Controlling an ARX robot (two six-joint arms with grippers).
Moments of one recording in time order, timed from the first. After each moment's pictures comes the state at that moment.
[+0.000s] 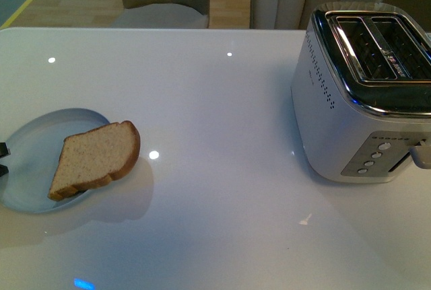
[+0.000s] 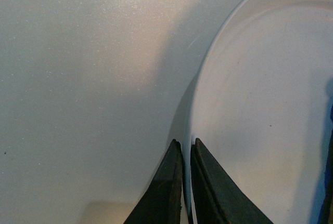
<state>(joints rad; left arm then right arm) 0.38 2.37 0.86 0.51 0.30 -0.05 0.00 0.00 0.03 0.00 0.00 0.00</state>
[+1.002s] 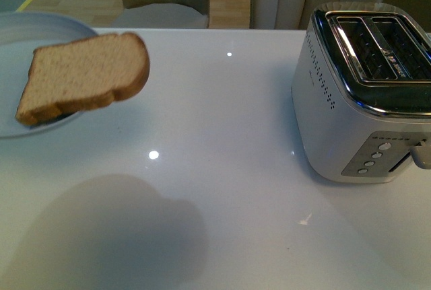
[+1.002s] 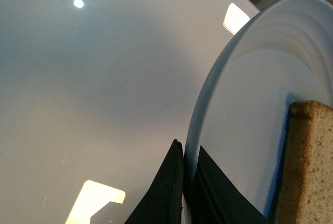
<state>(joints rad) 0.21 1.55 0.73 0.06 0.36 -0.43 0.00 0.00 0.03 0.00 0.00 0.00</state>
